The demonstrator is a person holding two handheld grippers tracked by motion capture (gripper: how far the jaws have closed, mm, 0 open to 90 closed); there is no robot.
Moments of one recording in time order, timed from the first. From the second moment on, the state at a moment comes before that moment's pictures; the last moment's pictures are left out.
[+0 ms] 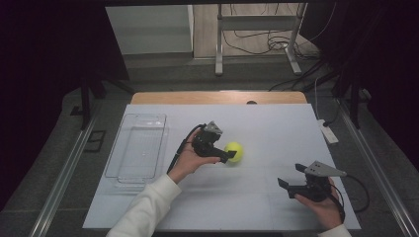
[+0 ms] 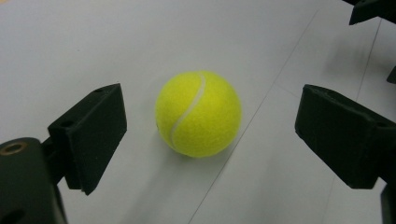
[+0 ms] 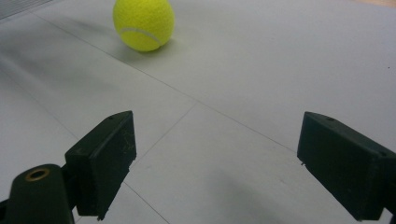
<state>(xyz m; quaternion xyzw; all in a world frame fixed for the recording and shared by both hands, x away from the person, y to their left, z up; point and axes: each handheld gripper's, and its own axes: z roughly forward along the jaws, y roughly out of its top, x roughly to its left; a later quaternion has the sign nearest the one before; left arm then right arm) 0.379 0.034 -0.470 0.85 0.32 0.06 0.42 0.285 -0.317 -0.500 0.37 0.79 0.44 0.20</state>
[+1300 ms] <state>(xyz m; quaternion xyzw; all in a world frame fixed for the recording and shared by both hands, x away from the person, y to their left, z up) 0.401 0.008 -0.501 0.87 0.32 0.03 0.38 0.285 -0.319 -0.501 0.37 0.79 0.44 0.20</state>
